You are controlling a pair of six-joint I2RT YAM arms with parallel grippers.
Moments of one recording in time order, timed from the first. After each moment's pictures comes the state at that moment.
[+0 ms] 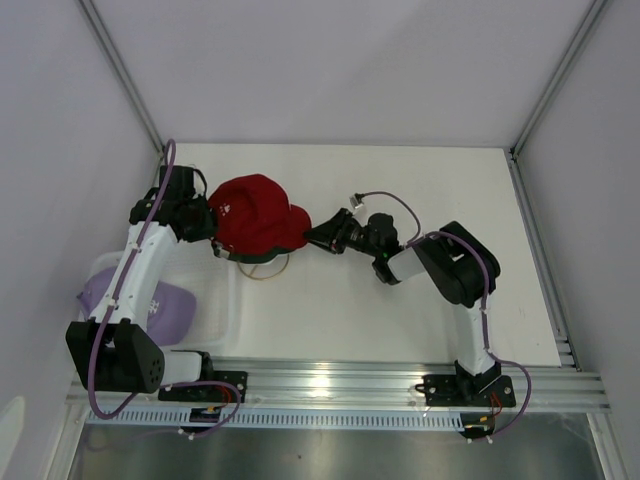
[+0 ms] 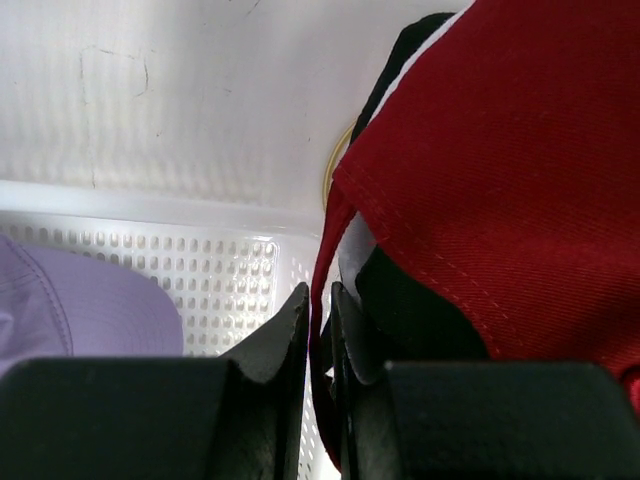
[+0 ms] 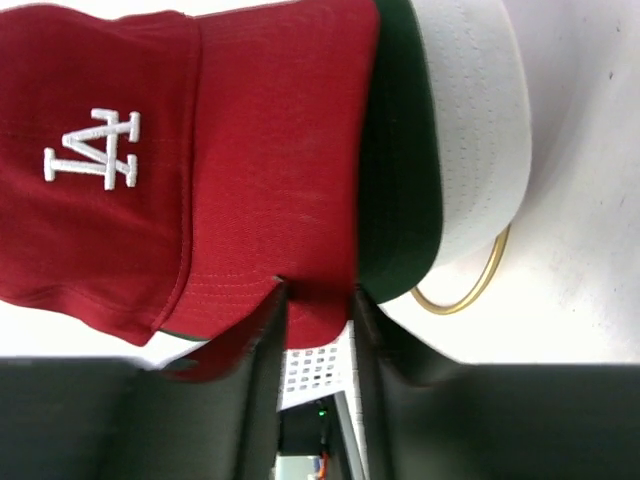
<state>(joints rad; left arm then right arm) -0.03 1.30 1.21 -0.85 -0.04 -0.31 0.60 2.08 0.91 1.13 -0.53 1.29</state>
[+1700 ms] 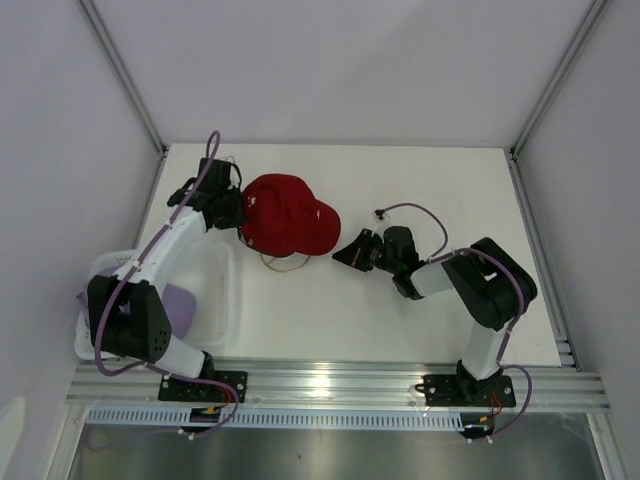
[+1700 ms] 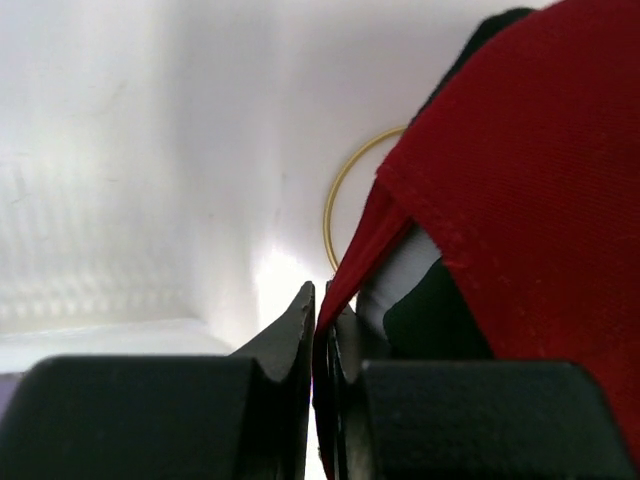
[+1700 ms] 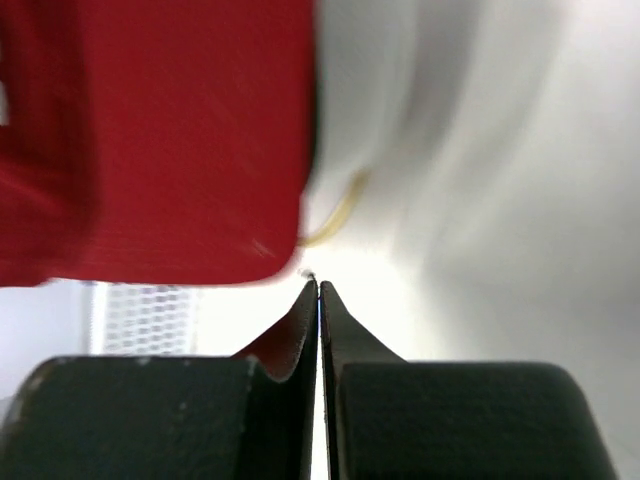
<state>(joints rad) -0.17 1.48 1.22 -0.66 -0.05 -0.31 0.57 1.85 0.67 0.87 -0.38 0.91</state>
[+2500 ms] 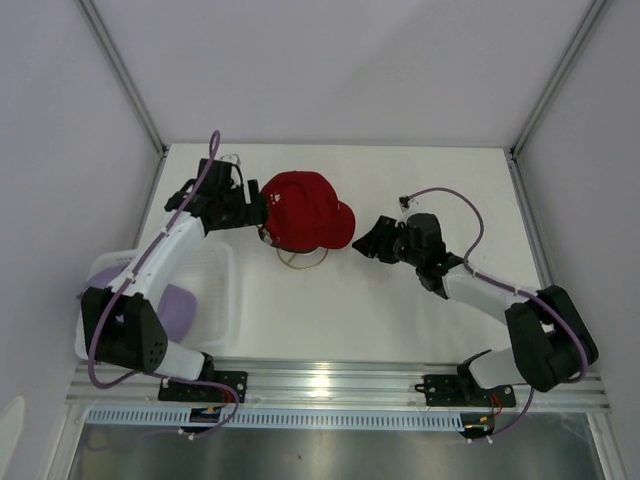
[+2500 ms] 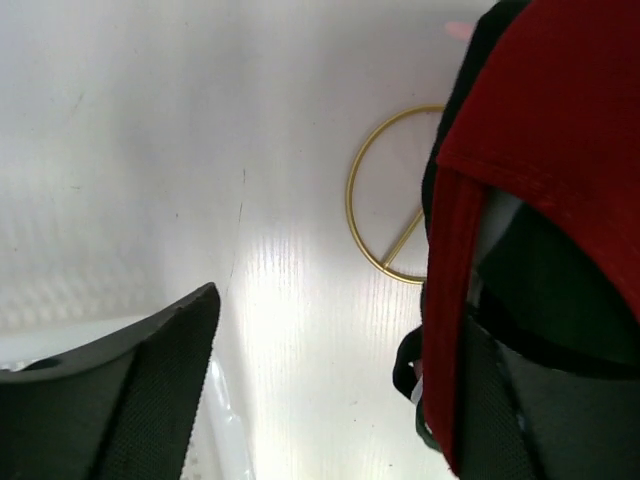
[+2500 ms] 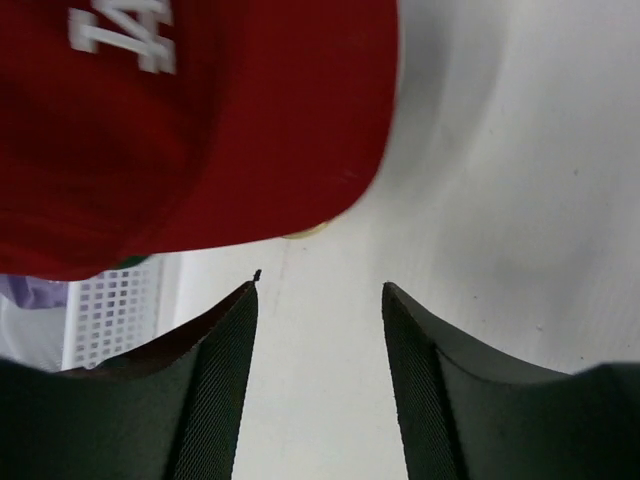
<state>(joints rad) -0.22 1.45 1.22 -0.65 0.00 -0.31 0.48 1.42 0.65 0.33 -0.25 0.72</state>
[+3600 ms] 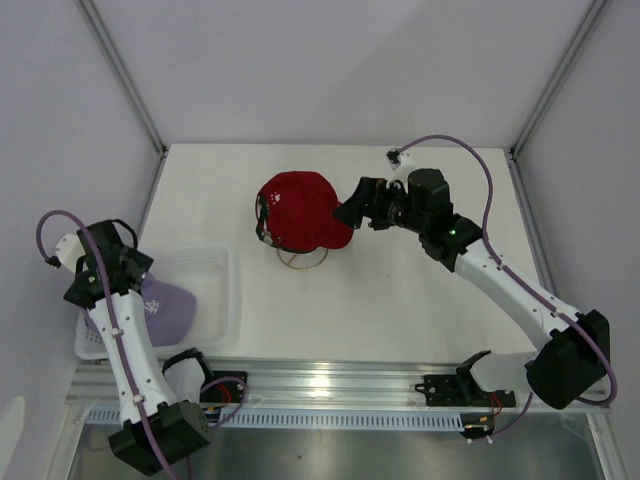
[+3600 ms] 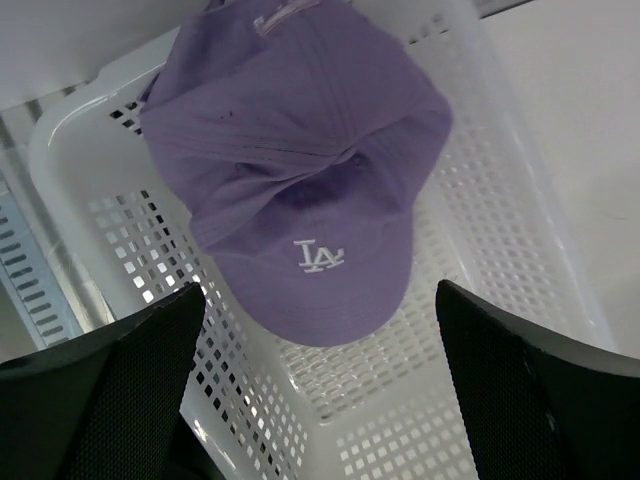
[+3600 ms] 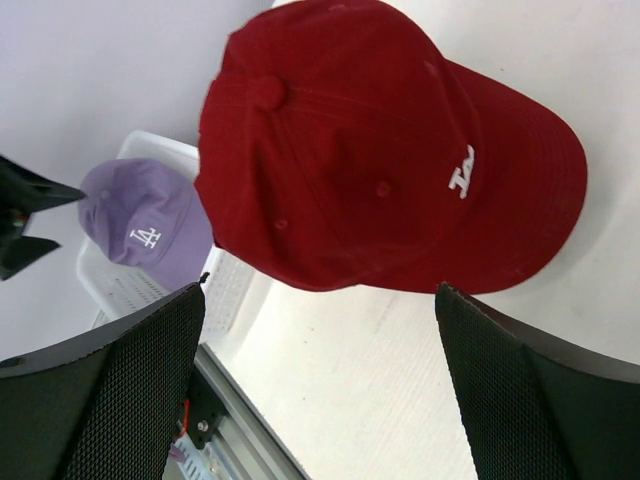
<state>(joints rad) 0.50 0.88 1.06 -1.08 -0.39 -0.61 0.56 1.30 1.12 -0.14 -0.29 0.55</state>
